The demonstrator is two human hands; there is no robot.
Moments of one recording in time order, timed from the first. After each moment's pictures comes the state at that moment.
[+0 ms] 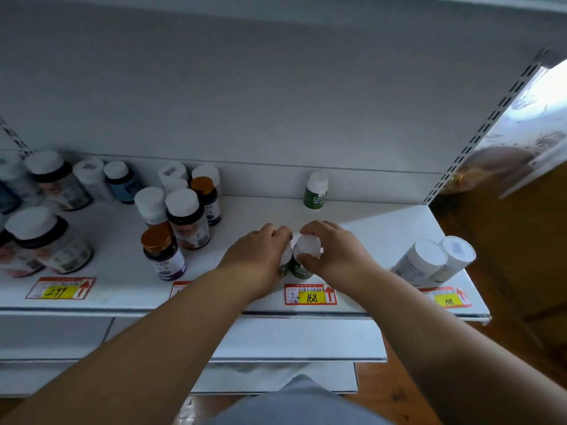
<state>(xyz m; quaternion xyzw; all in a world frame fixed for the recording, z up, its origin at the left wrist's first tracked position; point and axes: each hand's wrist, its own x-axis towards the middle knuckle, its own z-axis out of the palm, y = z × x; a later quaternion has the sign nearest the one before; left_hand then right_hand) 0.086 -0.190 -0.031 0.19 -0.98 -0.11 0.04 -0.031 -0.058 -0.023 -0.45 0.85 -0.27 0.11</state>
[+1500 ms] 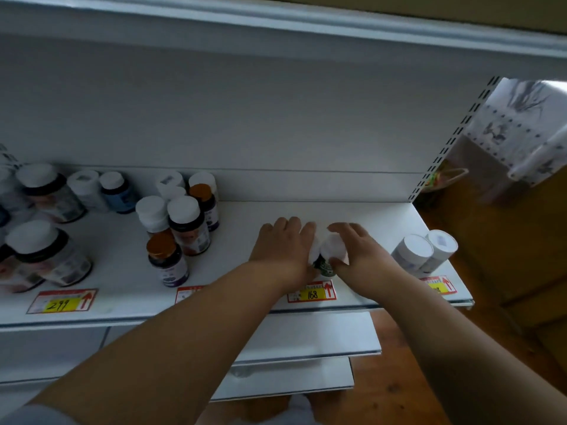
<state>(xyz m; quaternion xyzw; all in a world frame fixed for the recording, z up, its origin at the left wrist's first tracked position) 0.061 -0.169 -0.019 0.12 -0.99 -0.04 0.04 -0.031 -0.014 -0.013 -0.40 0.89 -0.20 0.09</state>
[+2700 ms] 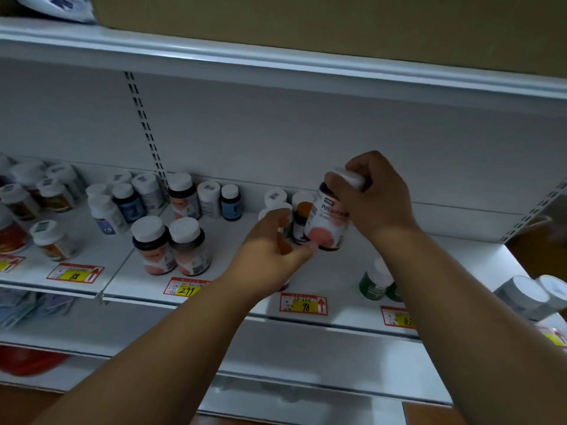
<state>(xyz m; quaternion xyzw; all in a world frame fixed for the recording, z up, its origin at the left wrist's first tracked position) 0.237 -0.286 0.037 0.25 -0.81 -0.48 0.23 0.072 -0.195 0.097 -0.38 0.77 -0.50 -0.04</state>
